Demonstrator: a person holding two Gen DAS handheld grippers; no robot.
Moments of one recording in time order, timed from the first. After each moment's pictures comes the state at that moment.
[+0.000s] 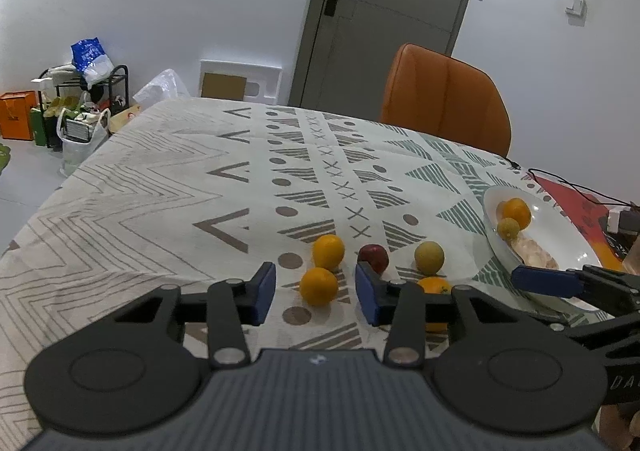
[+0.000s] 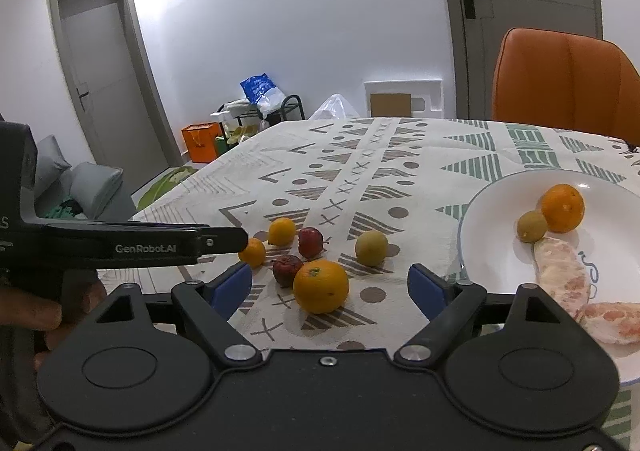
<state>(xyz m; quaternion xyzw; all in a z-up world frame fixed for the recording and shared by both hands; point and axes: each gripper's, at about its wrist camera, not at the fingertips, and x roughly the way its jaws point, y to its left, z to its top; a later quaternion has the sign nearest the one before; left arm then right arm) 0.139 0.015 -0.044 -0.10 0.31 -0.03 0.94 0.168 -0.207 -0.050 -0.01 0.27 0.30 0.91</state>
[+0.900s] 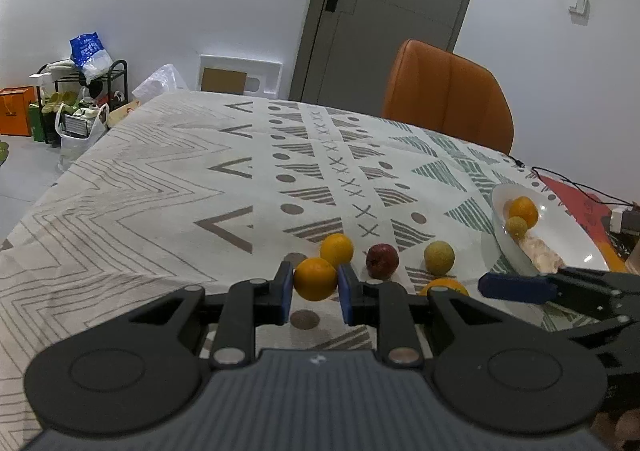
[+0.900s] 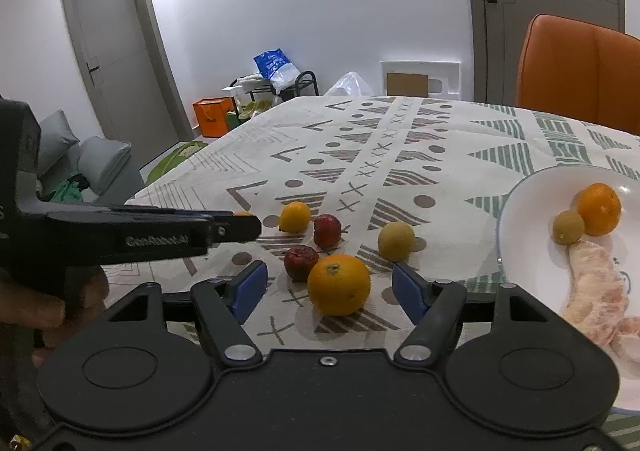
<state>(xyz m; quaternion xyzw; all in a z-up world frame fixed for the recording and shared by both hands) 0.144 0.021 -0.048 -0.10 0.31 -0.03 0.94 0.182 -0.186 -0.058 -0.03 0.30 0.31 0.90</state>
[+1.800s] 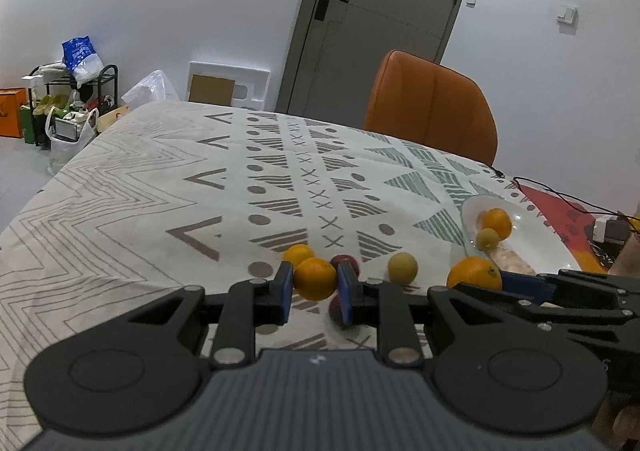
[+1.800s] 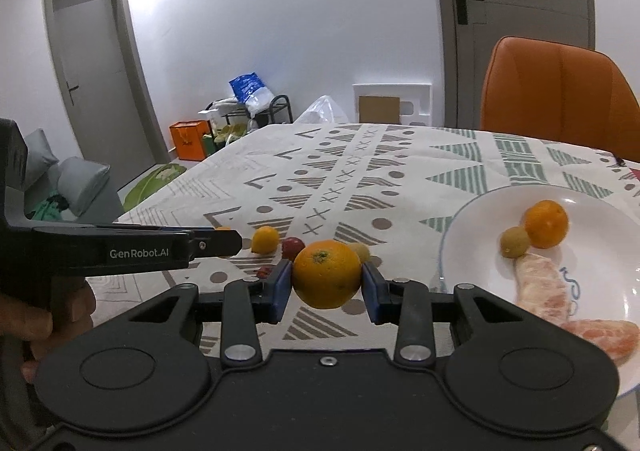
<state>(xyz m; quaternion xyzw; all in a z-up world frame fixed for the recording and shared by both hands) 0.141 0.003 -0.036 -0.11 0.30 -0.04 0.95 0.171 -0.210 -0.039 -0.02 0.27 0.28 0.92</state>
